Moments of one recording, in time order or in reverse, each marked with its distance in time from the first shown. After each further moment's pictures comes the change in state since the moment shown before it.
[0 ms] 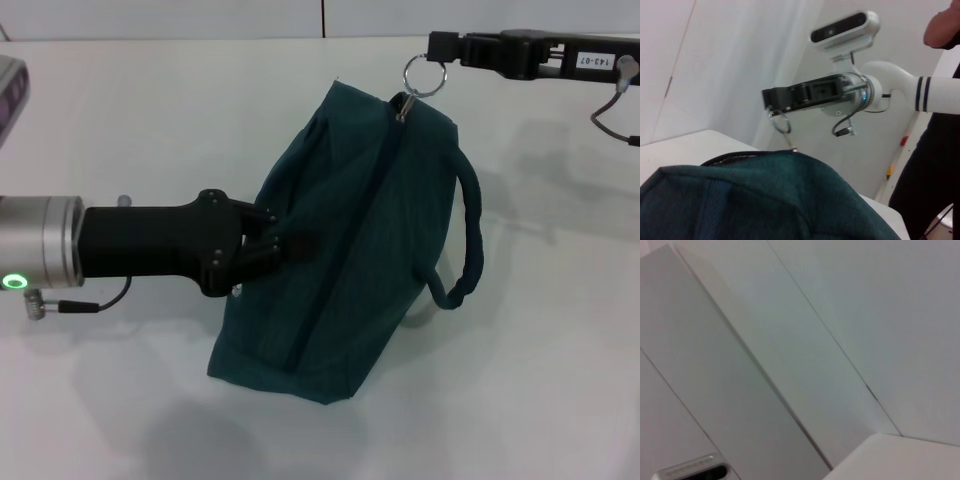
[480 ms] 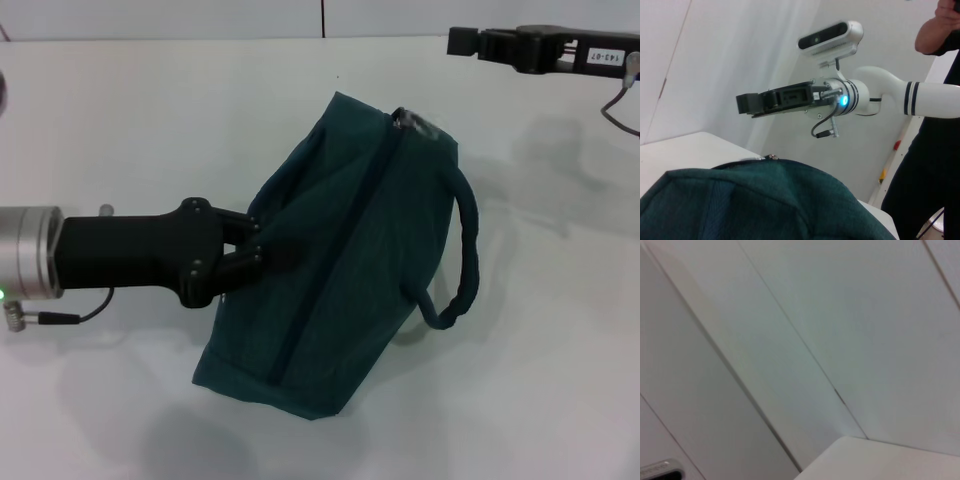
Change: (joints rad) left arm 0.025 0.016 -0.009 0.000 -0.009 0.046 0.002; right arm -0.015 -0.011 0.001 -0.007 -0.012 0.068 -0.014
